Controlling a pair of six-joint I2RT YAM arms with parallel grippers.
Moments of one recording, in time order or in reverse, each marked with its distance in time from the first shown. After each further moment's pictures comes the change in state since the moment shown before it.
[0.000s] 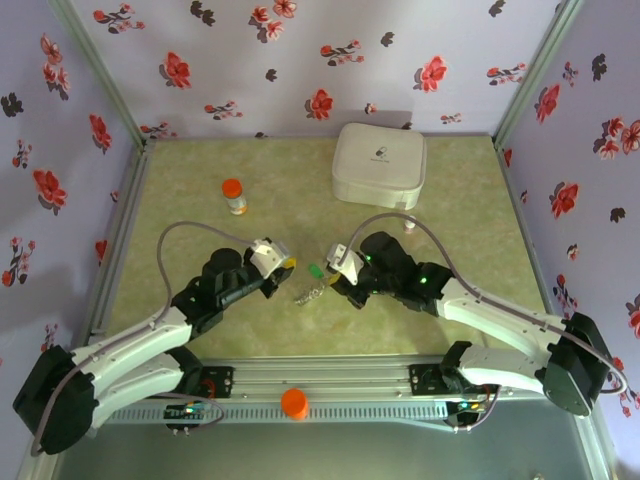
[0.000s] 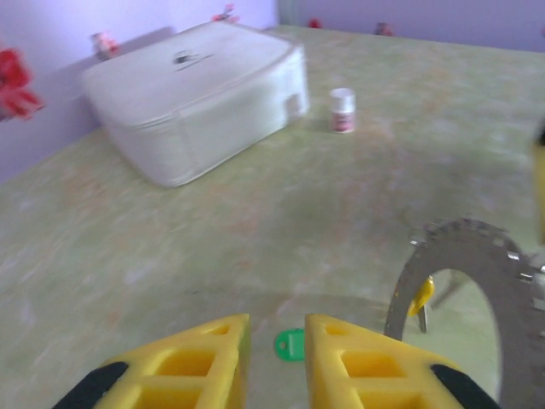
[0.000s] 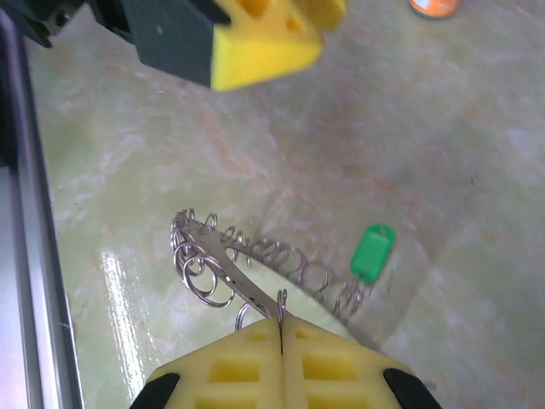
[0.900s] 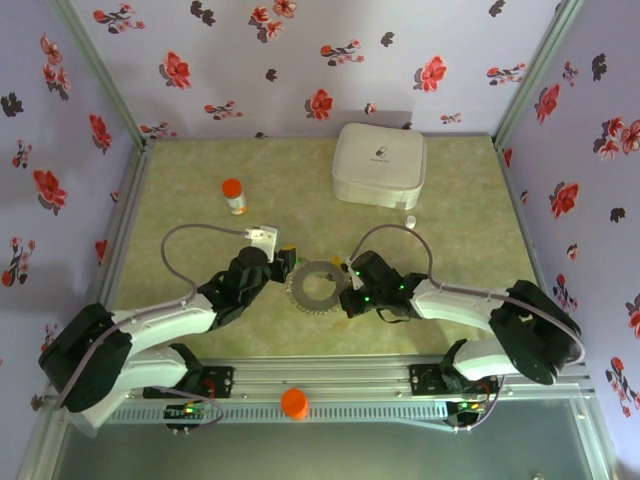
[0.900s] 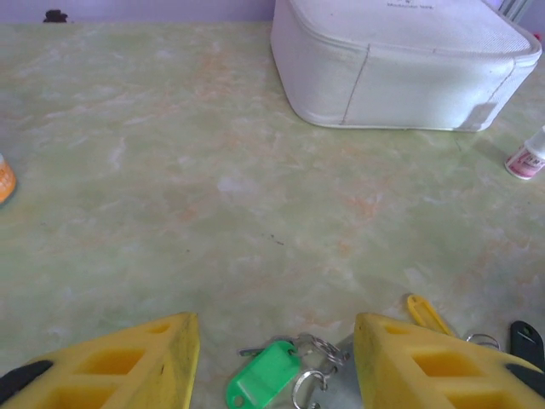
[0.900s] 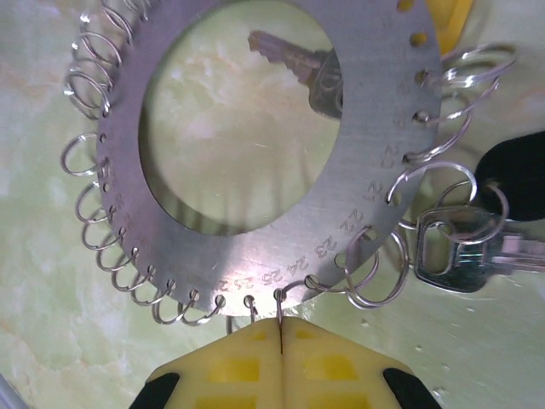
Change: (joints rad) left arm -0.080 0.261 0.036 0.116 -0.509 -0.535; right arm -0.036 0.225 -0.195 0.168 0.079 0.706
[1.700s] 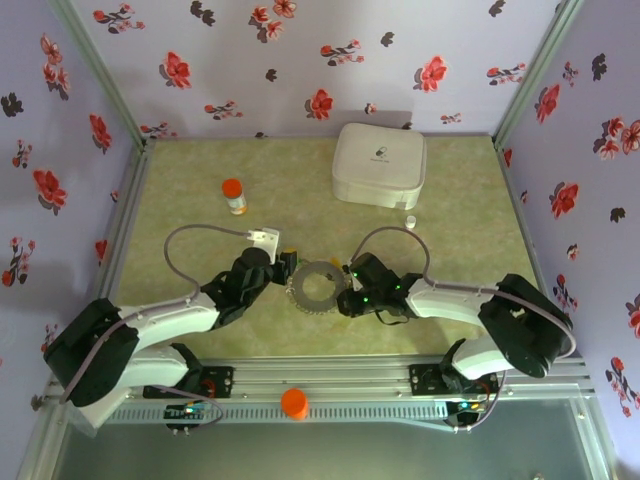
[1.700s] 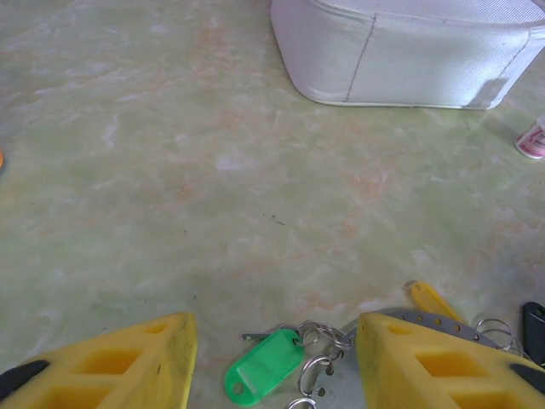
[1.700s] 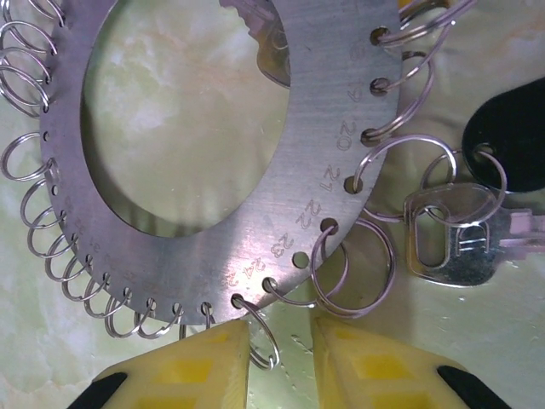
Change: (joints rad) left arm 0.001 0.045 -0.002 0.006 0.017 -0.018; right arm 0.000 0.074 -0.006 0.031 0.002 0.090
